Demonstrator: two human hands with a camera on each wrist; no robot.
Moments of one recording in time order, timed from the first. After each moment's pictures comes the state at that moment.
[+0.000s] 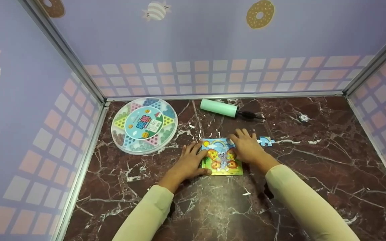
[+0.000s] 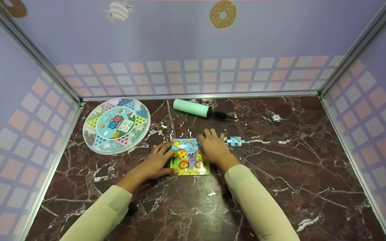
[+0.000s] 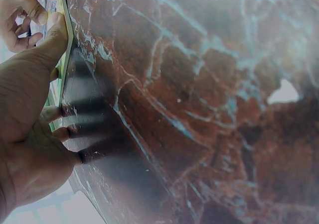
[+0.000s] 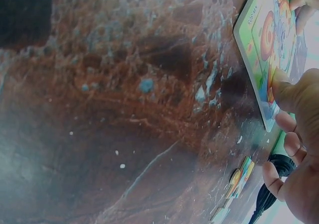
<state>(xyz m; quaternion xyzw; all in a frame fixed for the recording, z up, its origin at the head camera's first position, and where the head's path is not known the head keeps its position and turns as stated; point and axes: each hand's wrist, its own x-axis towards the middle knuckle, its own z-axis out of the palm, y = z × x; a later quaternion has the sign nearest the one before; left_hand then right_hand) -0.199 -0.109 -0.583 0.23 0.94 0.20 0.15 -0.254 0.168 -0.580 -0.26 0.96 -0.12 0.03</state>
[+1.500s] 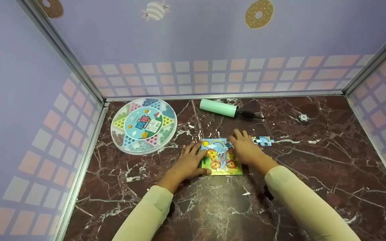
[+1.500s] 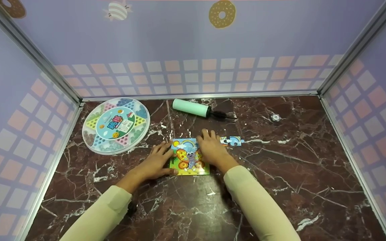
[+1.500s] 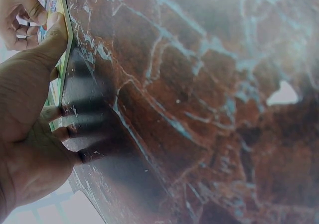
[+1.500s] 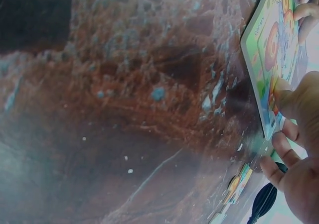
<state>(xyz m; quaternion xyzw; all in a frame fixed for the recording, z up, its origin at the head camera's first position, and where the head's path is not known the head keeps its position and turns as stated) -0.199 -0.109 -0.584 0.23 0.94 0.21 0.15 -0.248 0.167 -0.581 -0.29 0.95 -0.14 0.00</state>
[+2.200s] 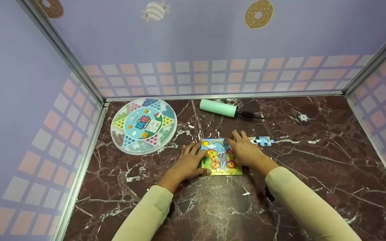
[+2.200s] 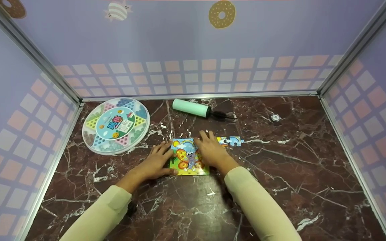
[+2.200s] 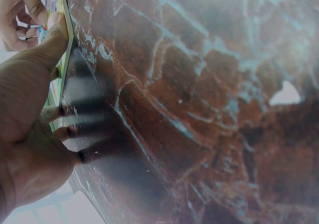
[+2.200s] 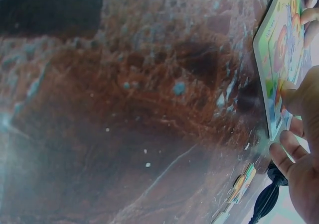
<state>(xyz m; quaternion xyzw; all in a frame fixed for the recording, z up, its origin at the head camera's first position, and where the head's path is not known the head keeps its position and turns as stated) -0.200 -0.108 -0.582 0.22 0.94 0.20 0.15 -0.245 0.168 -0.582 -0.31 0.94 -0.13 0.02</state>
